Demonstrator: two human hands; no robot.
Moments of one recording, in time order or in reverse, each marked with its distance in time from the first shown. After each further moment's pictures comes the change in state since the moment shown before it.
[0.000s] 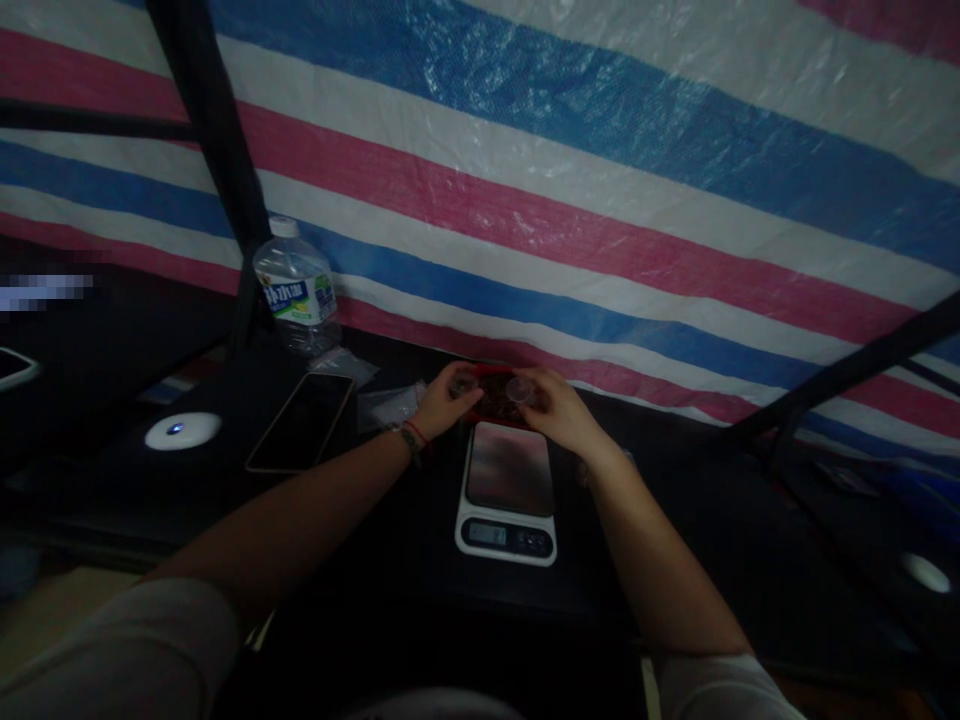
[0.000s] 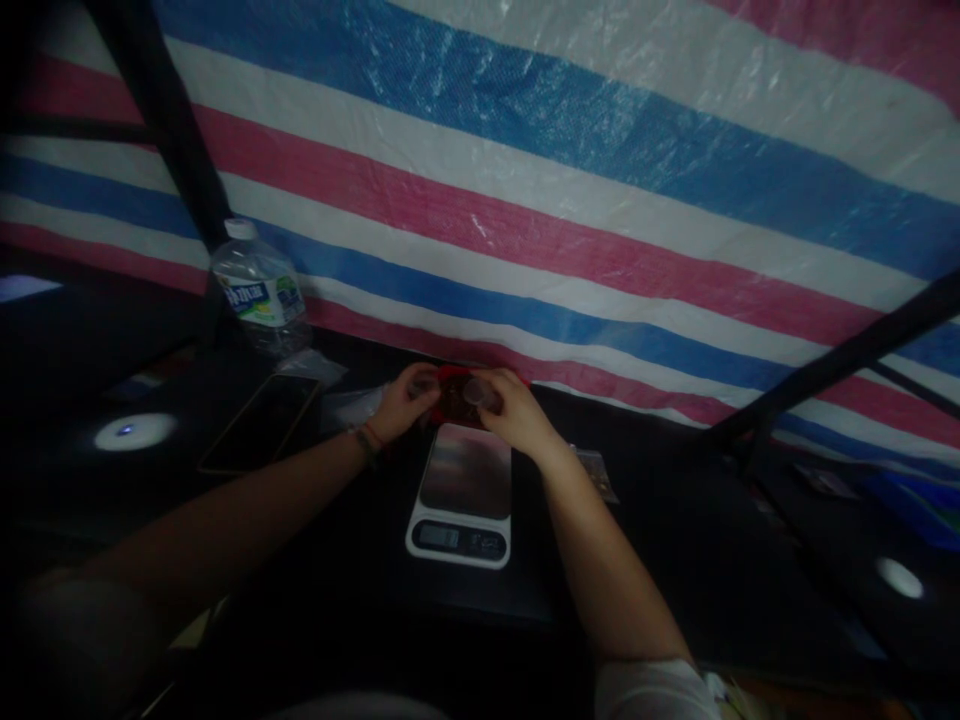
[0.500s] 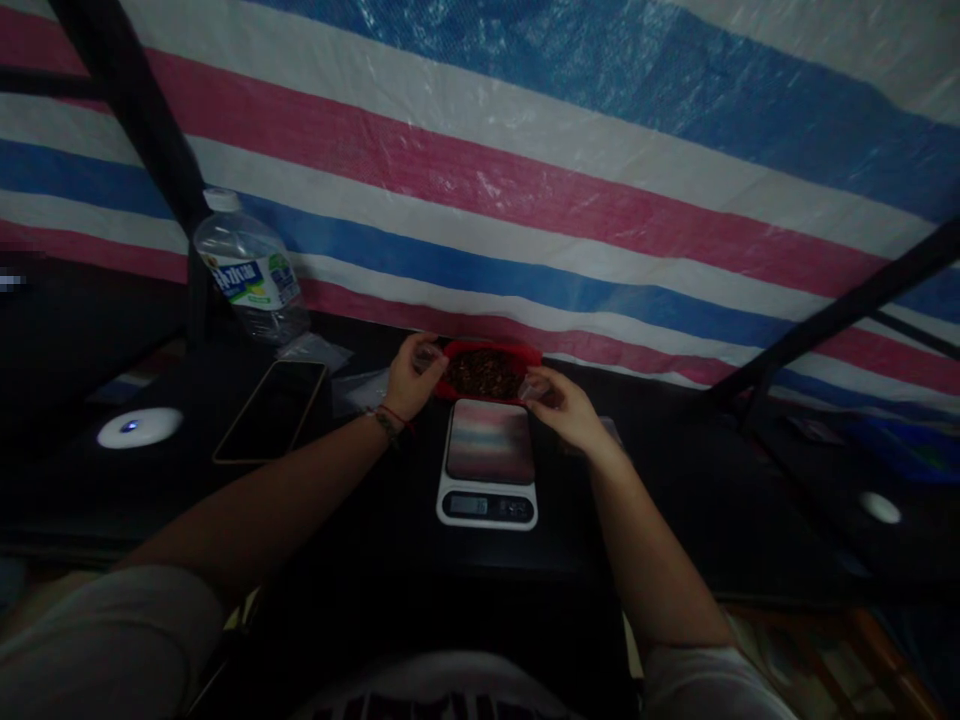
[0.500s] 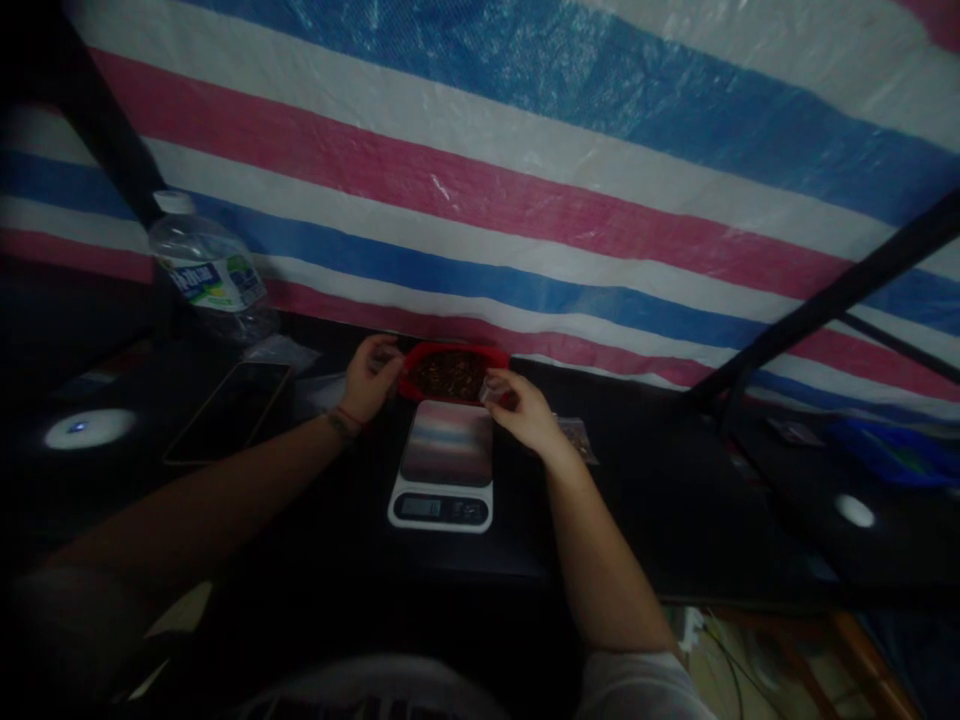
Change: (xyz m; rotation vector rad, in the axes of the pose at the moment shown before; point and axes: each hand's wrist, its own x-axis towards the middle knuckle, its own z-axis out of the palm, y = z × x) left_hand 0.002 -0.009 -0.001 0.037 0.215 0.054; right_hand -0.067 0.038 -0.002 0.203 0.100 0.251
